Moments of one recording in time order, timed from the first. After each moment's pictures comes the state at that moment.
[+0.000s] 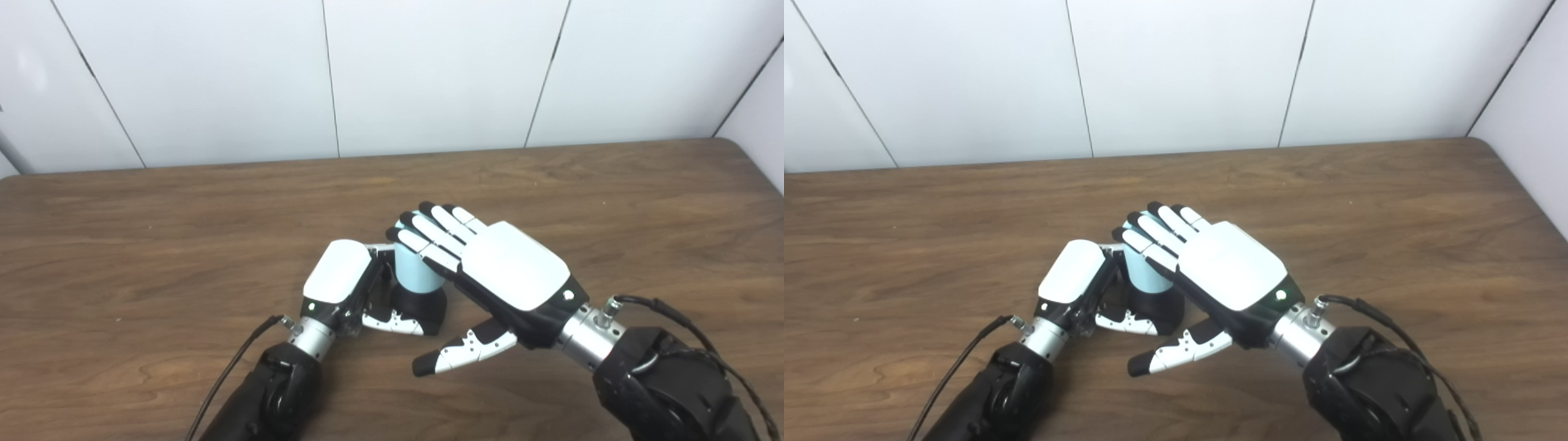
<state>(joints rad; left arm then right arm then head) -0.28 0.17 -0.54 0.19 0.81 -0.13 0.16 -0.10 -0.27 0.20 -0.77 -1.00 -0.05 0.74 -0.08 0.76</state>
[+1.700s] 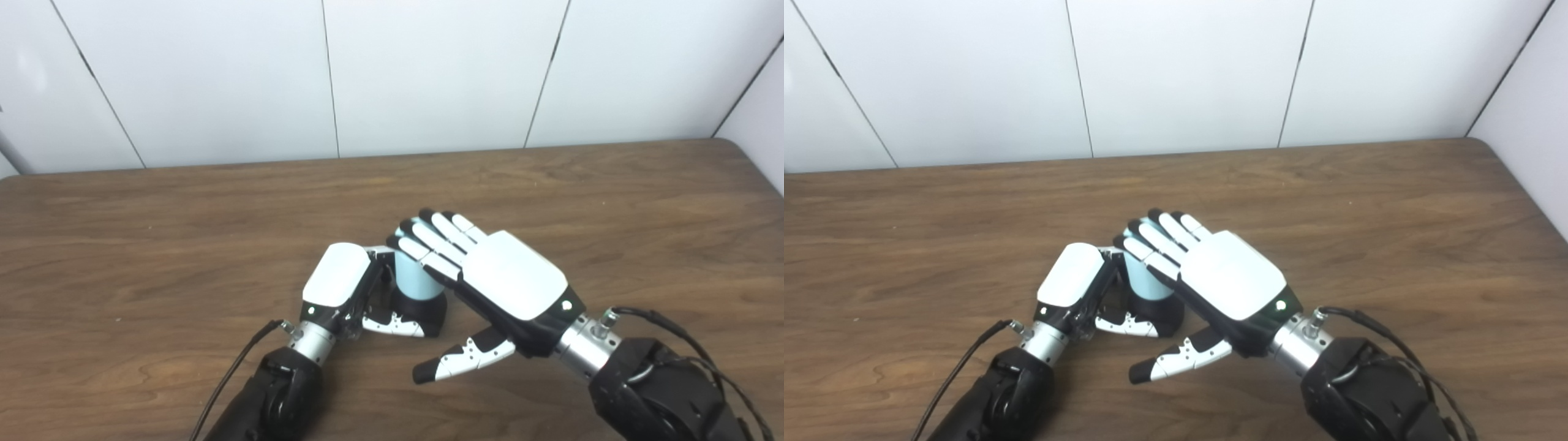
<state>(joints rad) -0.26 0.17 -0.54 0.16 0.81 -0.09 0.16 -0.05 -0.30 0.24 -0.72 -0.99 -0.04 0.62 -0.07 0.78</state>
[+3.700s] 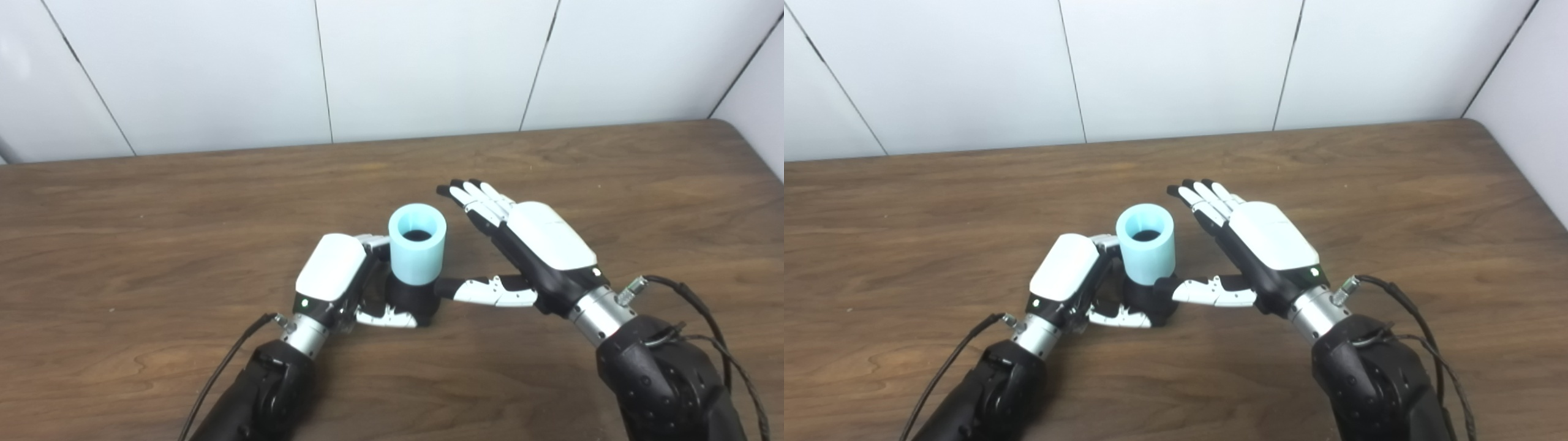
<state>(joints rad) -0.23 0.21 -0.55 0.09 0.92 -0.08 0.16 -0.04 -0.20 0.10 -0.68 -0.88 0.15 0.59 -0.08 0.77</state>
